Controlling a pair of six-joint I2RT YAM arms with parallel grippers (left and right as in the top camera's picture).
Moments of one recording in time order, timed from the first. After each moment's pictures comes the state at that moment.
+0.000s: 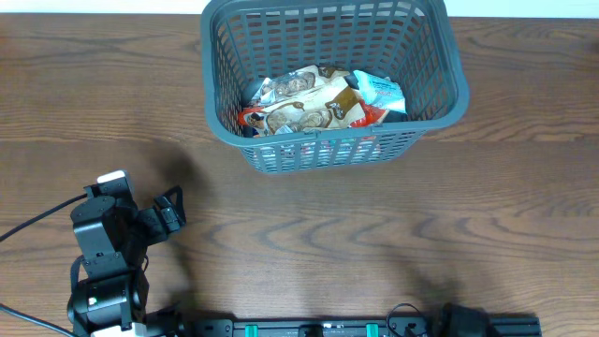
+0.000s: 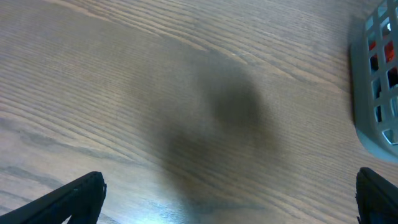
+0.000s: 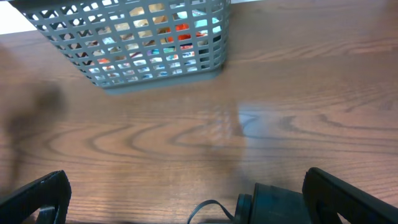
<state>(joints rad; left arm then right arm) 0.23 0.64 0.55 -0.66 0.01 -0.09 -0.27 0.01 1.22 -1.69 -0.34 0.02</state>
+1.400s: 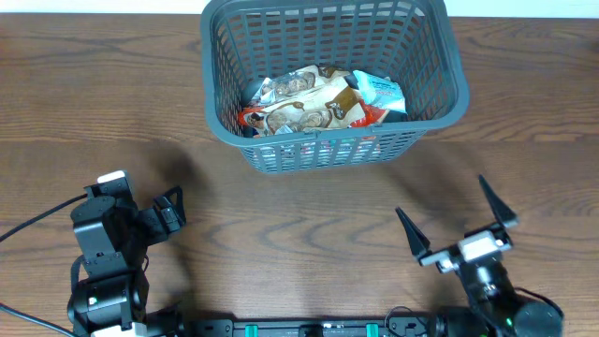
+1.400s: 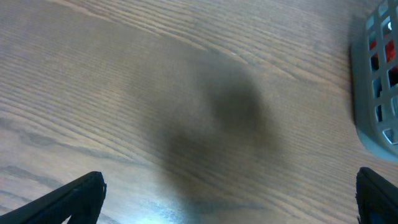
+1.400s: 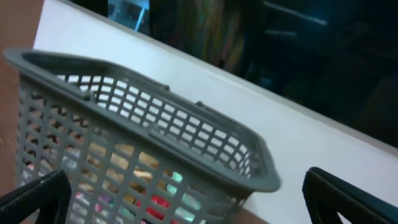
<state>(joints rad) 0.23 0.64 0.55 -0.66 0.01 -0.09 -0.03 0.01 0.31 -0.08 -0.47 -0.29</state>
